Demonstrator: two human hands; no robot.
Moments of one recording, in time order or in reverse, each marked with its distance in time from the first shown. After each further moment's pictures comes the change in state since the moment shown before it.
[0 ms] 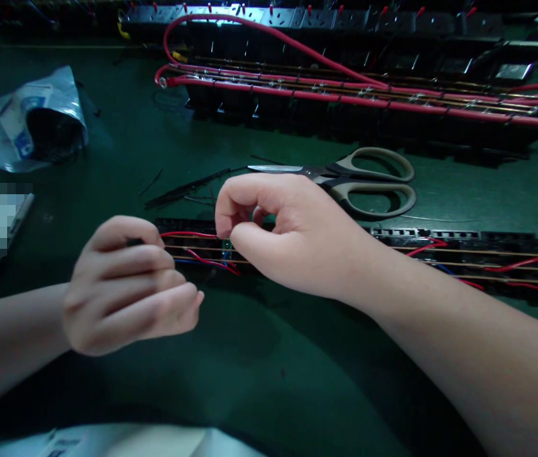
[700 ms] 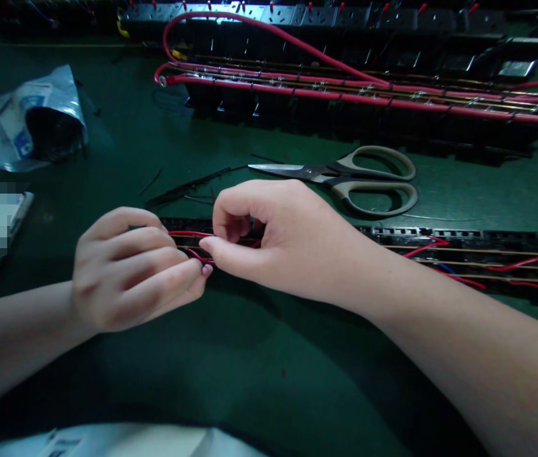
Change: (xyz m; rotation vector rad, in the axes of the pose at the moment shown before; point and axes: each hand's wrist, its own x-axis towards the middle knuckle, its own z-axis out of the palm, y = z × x) left_hand -0.004 -0.004 0.005 0.061 0.006 -0.095; right_hand -0.001 0.007 0.004 -0.096 -0.039 -0.080
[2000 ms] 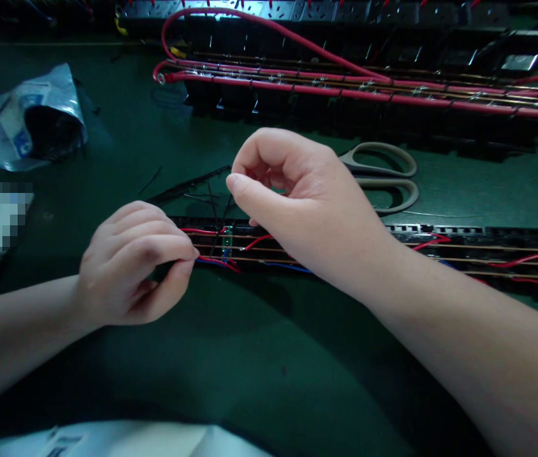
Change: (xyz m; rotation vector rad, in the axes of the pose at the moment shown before) left_hand 0.003 -0.003 0.002 -0.227 -0.025 -0.159; right_hand -0.001 0.001 0.001 0.239 0.316 0.191
